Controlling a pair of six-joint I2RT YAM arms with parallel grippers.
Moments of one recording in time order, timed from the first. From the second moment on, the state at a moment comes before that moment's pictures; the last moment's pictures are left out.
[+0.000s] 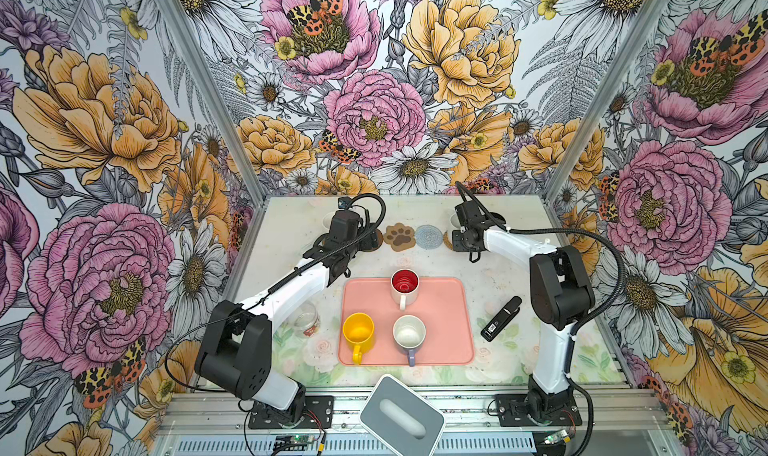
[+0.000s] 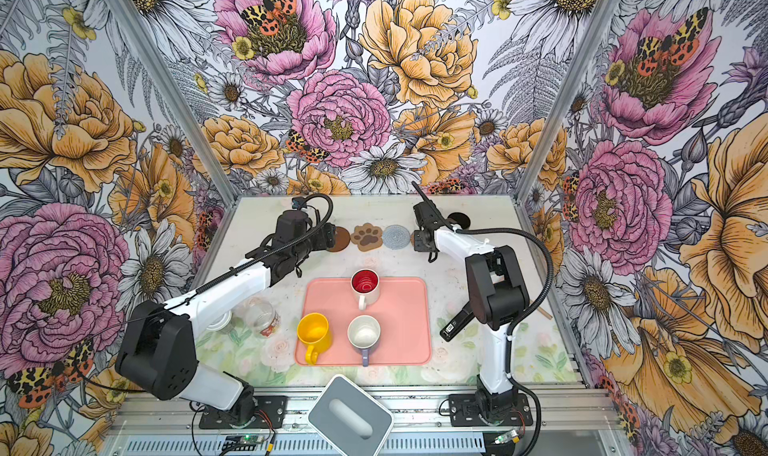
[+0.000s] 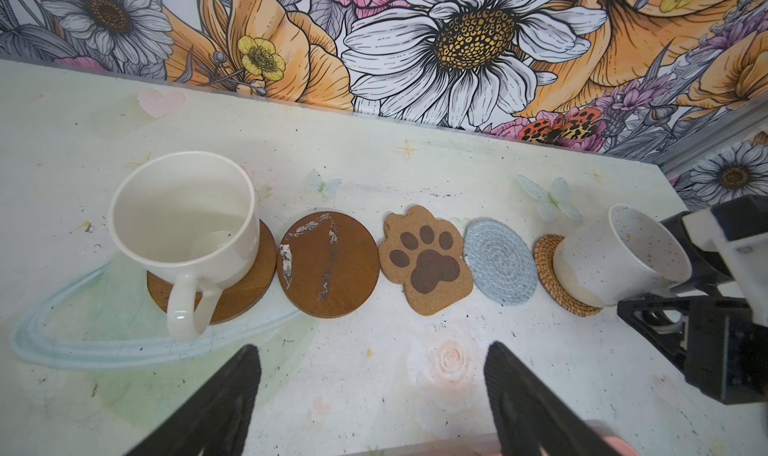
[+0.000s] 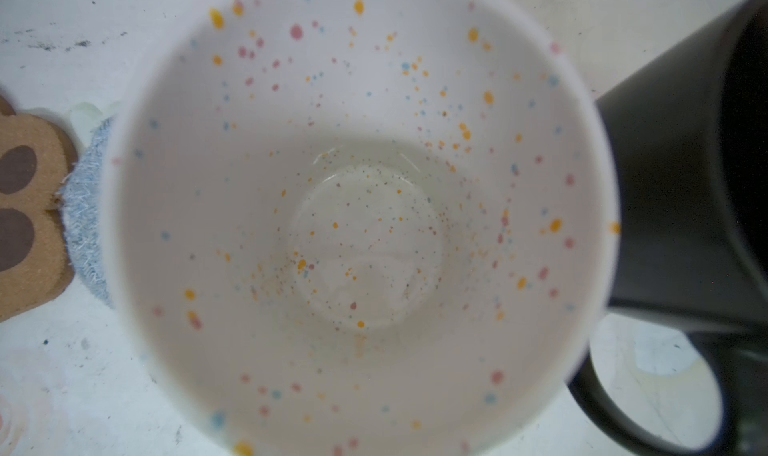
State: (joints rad) left arm -0.43 1.50 1.06 -0.08 -0.19 -0.40; right arm 0.30 1.99 1.46 -0.53 0.19 0.27
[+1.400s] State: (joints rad) left arm -0.43 1.50 1.06 -0.09 -0.17 -0.40; right arm 0.30 1.95 1.40 -0.46 0.18 0.28
